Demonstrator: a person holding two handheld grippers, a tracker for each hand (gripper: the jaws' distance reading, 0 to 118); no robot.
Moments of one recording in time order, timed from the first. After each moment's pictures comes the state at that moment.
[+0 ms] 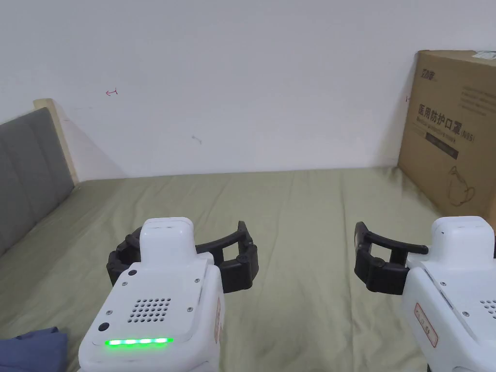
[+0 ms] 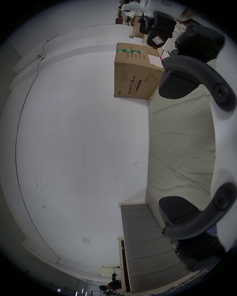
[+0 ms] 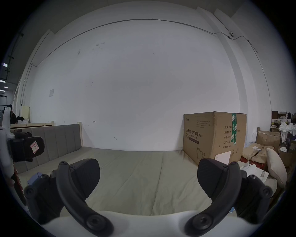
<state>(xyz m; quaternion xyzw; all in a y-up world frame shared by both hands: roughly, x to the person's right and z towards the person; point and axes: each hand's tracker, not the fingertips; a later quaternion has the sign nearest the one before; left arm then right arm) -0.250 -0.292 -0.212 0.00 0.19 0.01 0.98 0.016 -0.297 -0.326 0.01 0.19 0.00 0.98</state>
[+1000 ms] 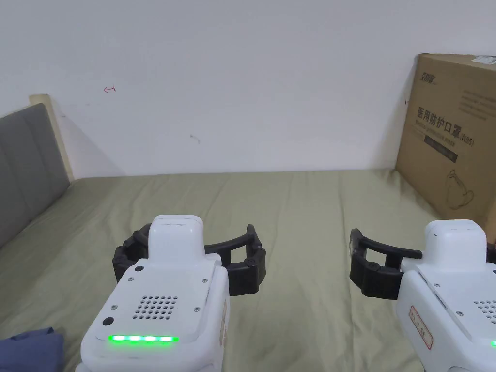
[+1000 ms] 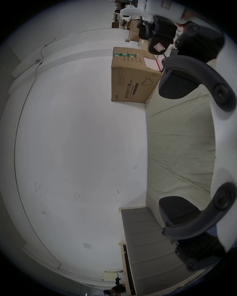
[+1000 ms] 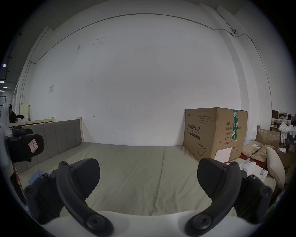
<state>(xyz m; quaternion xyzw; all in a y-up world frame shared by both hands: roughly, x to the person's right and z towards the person) -0.256 -0.290 -0.216 -0.01 0.17 0.00 0.99 0.001 -0.297 -0.327 -0.02 0.19 0.01 0.98</state>
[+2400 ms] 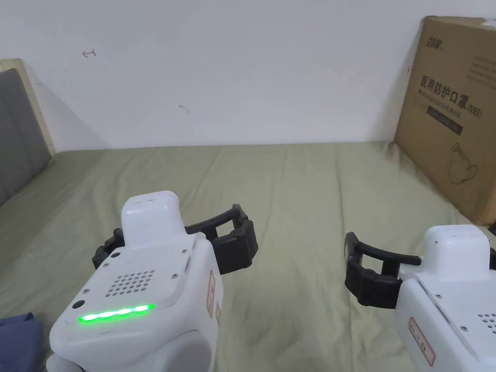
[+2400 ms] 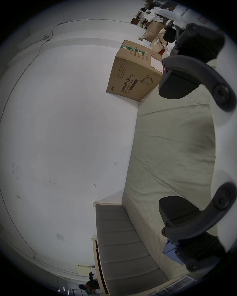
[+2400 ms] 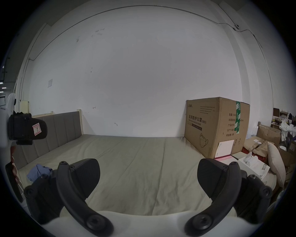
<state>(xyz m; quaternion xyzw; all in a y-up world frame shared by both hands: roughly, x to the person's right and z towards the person) -0.266 -0.294 -0.245 -0.07 0.19 0.11 0.97 -0.010 -0.329 -0.342 -0.05 0.19 0.01 0.98</state>
